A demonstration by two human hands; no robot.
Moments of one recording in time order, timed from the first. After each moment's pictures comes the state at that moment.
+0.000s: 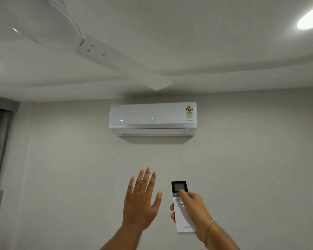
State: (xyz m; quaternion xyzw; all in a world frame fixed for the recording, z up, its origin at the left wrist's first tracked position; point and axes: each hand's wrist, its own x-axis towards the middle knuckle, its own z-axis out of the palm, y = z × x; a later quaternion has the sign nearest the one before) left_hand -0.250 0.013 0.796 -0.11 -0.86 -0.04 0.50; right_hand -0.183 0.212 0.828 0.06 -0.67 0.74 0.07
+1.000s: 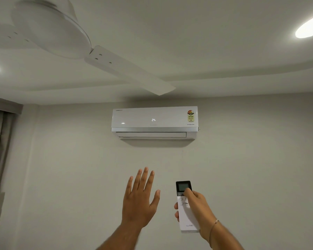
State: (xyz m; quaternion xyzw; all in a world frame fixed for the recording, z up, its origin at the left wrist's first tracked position) left_hand -0.231 -0.001 0.816 -0.10 -0.86 -0.05 0.50; right_hand -0.172 0.212 0.839 0.06 -0.66 0.75 0.08
